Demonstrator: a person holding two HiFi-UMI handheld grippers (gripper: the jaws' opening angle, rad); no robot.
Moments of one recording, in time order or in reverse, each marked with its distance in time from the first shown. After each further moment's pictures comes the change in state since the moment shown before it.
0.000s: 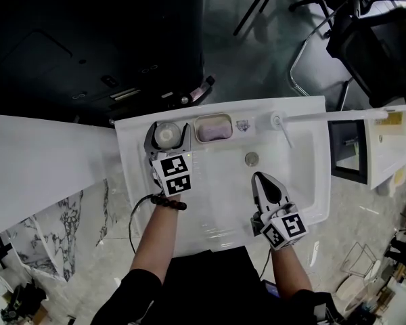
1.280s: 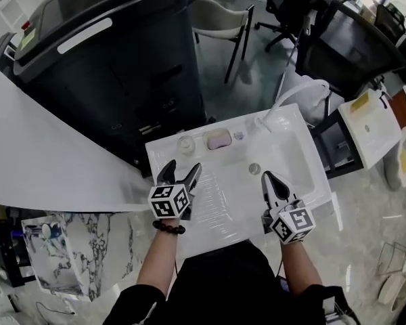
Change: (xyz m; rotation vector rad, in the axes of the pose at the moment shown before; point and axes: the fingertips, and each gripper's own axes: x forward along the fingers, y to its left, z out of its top) left arm -0.122 -0.006 0.022 -0.203 -0.095 -0.455; right arm -0.075 0.061 0.063 -0.092 -0.285 -0.100
